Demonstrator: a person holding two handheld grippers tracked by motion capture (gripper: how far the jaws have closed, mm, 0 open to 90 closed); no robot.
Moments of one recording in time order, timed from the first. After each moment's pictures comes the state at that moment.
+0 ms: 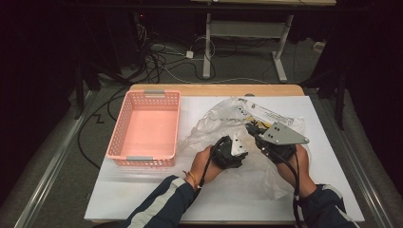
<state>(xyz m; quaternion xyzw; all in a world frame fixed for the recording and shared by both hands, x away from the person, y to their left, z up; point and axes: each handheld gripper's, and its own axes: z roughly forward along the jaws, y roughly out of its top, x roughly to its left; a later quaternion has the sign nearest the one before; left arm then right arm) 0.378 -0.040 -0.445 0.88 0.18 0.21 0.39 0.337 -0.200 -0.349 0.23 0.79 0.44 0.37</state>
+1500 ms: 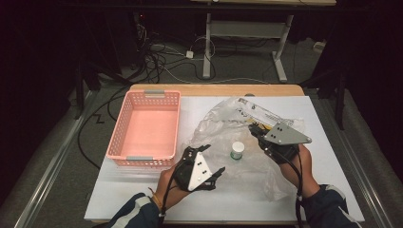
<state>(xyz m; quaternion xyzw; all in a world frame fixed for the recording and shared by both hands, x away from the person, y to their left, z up) 0.283 0.061 -0.407 0.81 0.16 0.32 0.46 0.339 -0.208 -0.352 0.23 0.79 0.43 0.36</state>
